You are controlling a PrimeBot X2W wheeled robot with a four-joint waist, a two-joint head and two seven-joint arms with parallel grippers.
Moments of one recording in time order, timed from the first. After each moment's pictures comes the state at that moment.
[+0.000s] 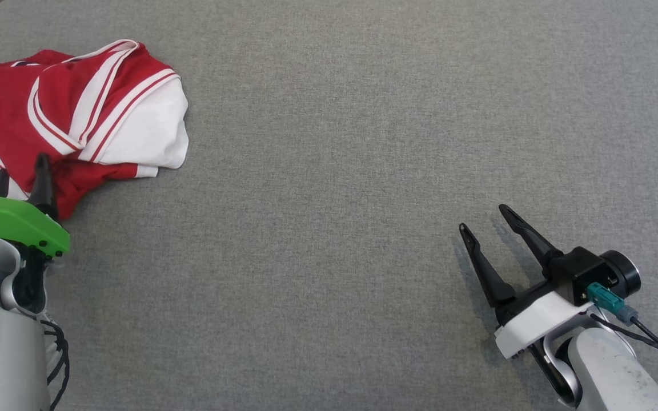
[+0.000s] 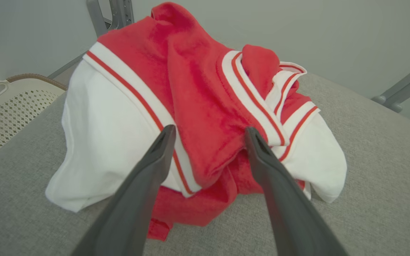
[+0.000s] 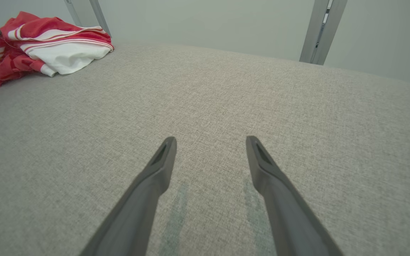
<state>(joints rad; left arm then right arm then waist) -0.56 0.17 0.13 0.65 -0.49 -0.10 0.03 -0.09 -0.18 0.30 0.16 0.10 0.12 -0.25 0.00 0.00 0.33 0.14</state>
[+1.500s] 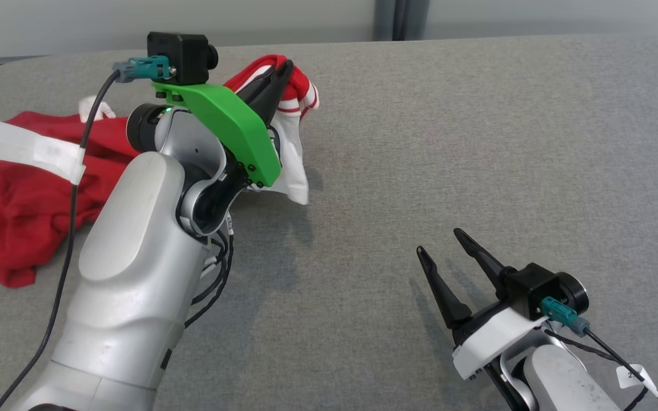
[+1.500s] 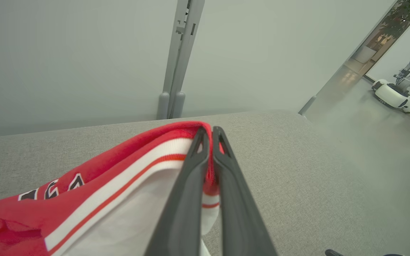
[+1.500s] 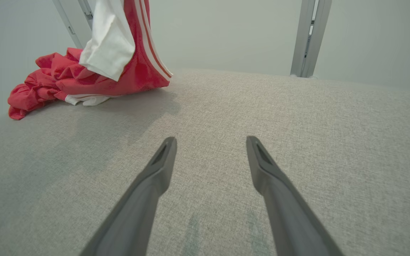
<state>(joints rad) -0.79 -0.03 -0.39 0.46 -0.66 -0.13 0.23 -0.09 -0.08 0.35 0.23 0.12 0.12 -0.25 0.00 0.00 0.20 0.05</state>
